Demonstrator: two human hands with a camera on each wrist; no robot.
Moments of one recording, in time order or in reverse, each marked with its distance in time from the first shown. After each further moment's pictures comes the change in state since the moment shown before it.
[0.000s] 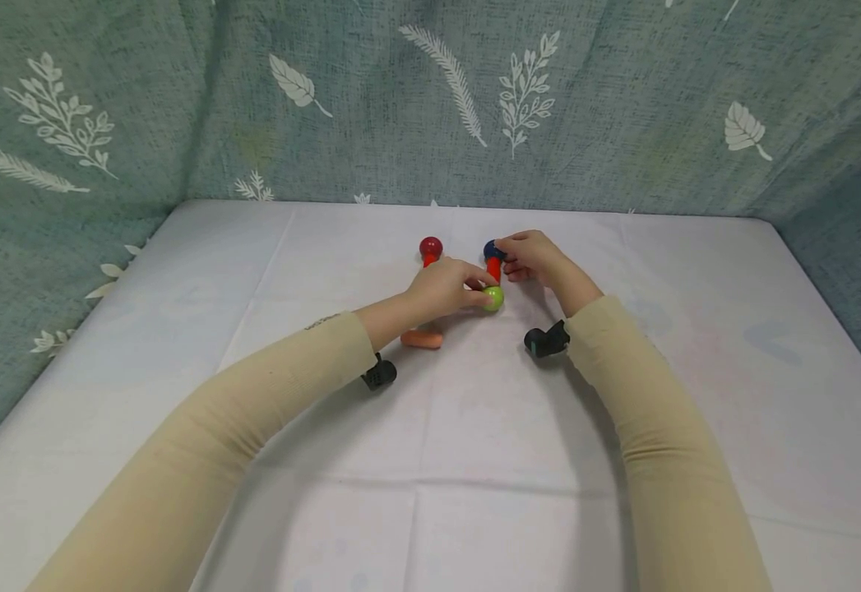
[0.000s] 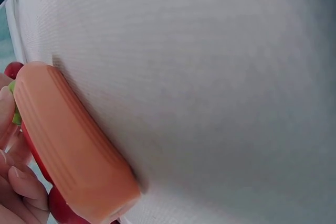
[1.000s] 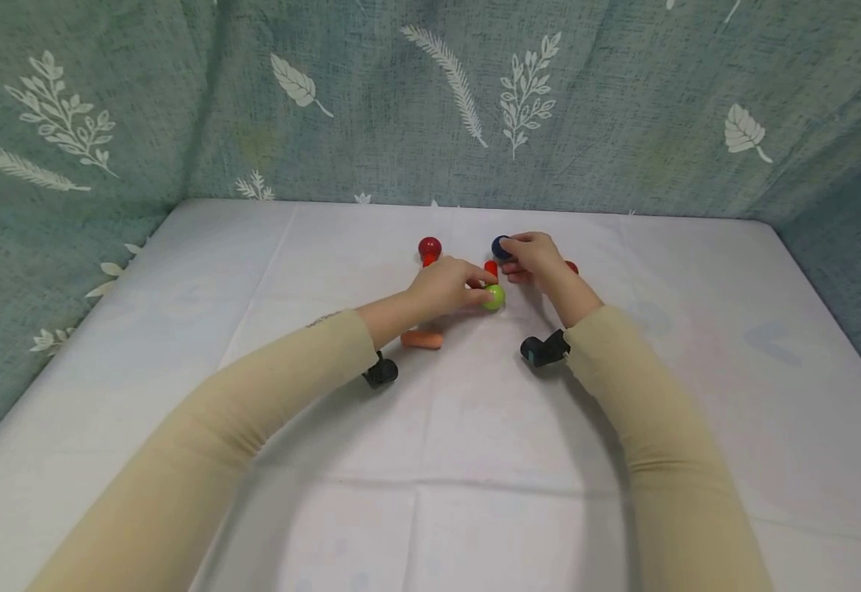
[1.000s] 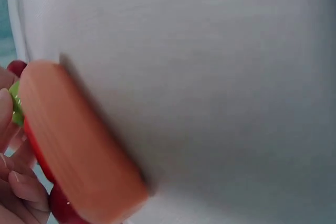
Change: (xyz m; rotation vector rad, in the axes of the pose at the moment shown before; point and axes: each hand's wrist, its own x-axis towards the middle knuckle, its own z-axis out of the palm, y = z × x) left_hand 0.002 -0.001 -0.003 0.043 -0.021 0.011; right_hand -0.011 -0.002 0.007 0.182 0.090 0.032
